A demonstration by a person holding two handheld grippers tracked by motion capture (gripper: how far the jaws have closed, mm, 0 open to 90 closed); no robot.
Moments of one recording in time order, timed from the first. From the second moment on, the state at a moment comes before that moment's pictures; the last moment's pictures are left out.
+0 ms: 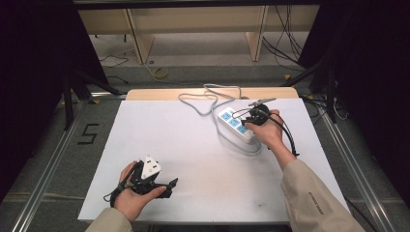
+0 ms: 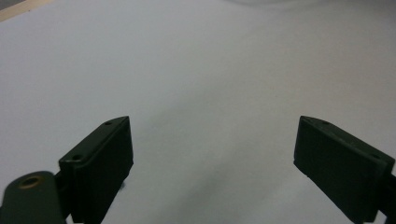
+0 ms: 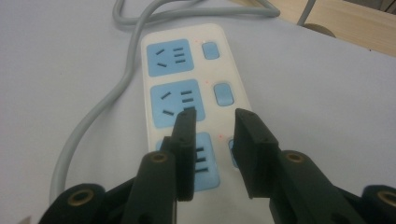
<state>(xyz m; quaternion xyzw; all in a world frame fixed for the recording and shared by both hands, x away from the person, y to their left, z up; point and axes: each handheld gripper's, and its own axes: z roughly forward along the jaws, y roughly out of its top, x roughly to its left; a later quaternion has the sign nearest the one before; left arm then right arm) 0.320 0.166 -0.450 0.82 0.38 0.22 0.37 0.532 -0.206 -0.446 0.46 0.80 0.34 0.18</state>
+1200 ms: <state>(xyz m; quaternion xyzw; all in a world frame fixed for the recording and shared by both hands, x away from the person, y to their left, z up) 0.320 0.165 -0.450 0.82 0.38 0.22 0.37 0.478 -0.218 -0.434 0.43 0.80 0.38 0.17</state>
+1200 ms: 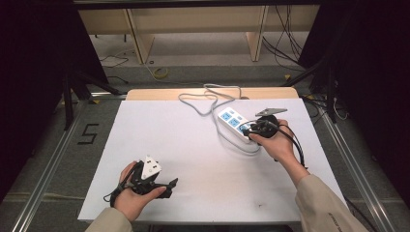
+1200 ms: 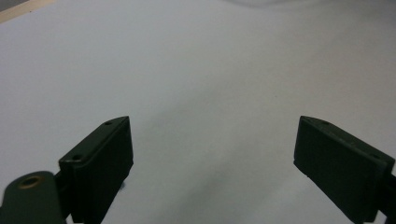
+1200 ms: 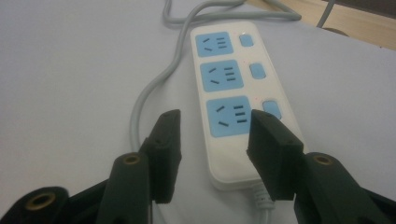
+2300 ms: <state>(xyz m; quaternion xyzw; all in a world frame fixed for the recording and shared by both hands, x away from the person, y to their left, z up) 0.319 0.166 -0.450 0.81 0.39 0.22 0.37 0.384 -0.256 -0.431 0.39 0.80 0.43 0.14</state>
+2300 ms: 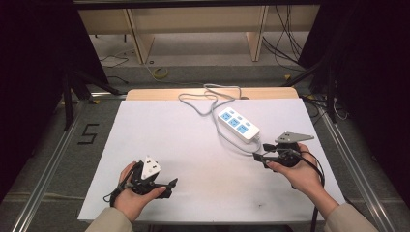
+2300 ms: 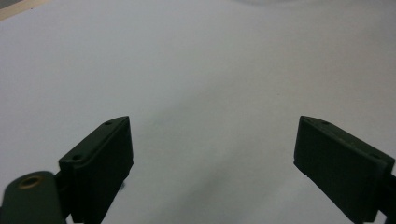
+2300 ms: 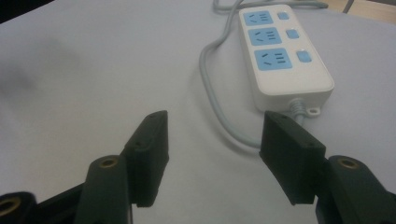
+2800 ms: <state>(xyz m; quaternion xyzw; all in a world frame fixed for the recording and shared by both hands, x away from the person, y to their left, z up) 0.318 0.164 -0.449 0.82 0.38 0.22 0.37 0.349 -0.273 -0.437 0.37 0.79 0.45 0.16</state>
